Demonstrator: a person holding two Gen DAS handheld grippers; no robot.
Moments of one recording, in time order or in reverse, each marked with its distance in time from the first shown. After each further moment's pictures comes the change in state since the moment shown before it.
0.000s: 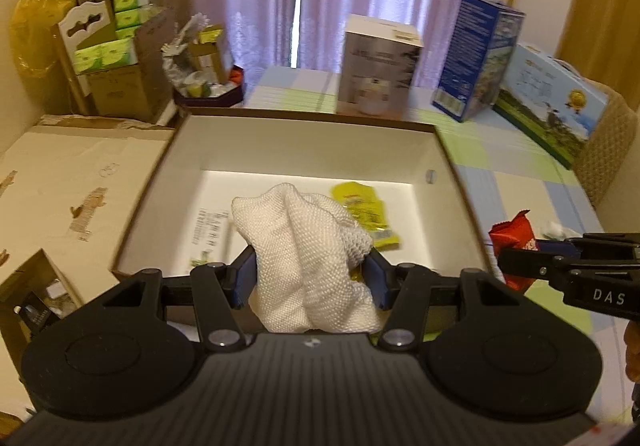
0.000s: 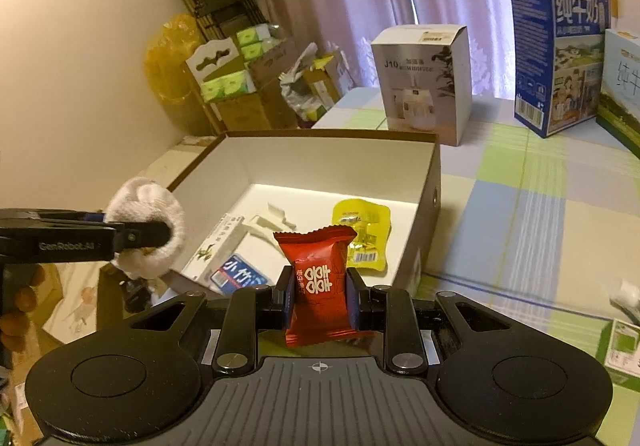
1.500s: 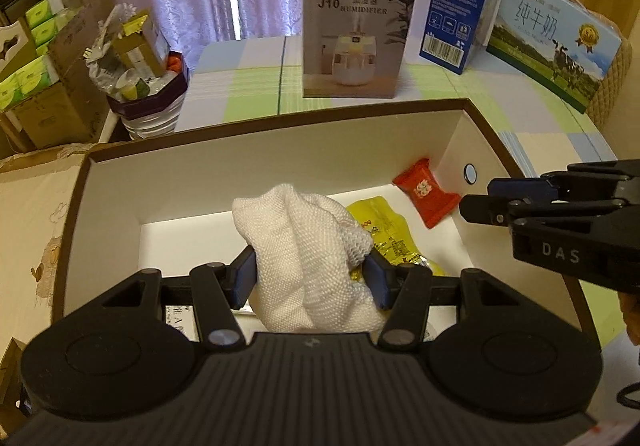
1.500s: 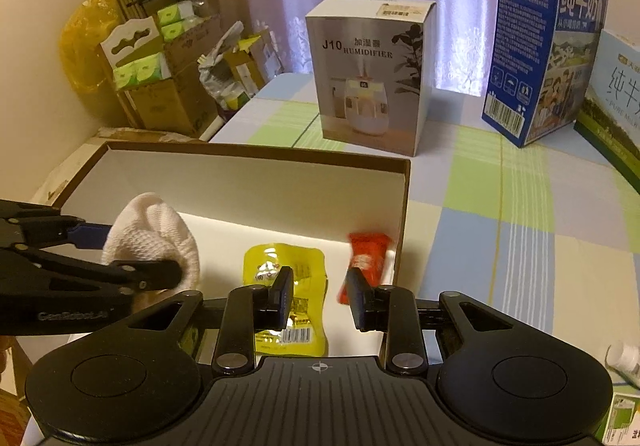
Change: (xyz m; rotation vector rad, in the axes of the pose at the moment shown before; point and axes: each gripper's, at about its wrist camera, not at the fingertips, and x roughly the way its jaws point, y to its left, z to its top) left arm 0.155 -0.005 0.064 0.217 0.139 -0.107; right arm 0.113 -0.030 0.055 0.021 0.055 -0.233
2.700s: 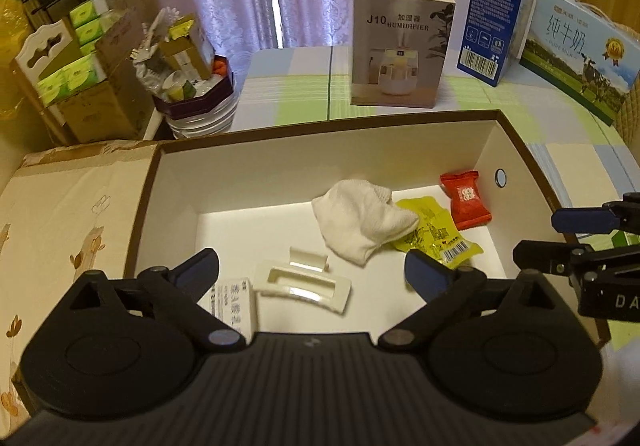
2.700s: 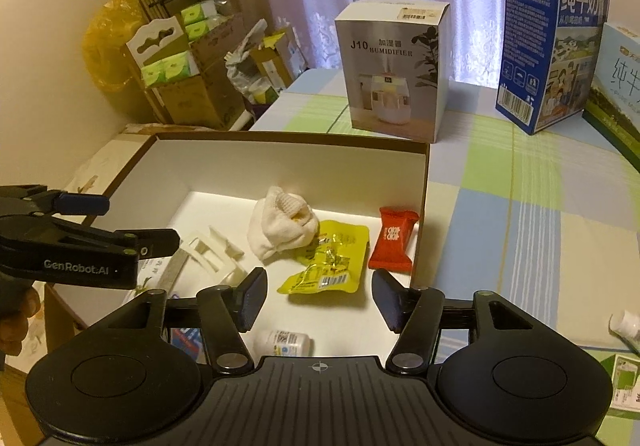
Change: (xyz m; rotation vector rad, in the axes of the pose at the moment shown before) left arm -0.041 0.018 -0.012 -0.047 -0.027 0.117; right arm -0.047 0.017 -0.016 0.012 0.017 0.073
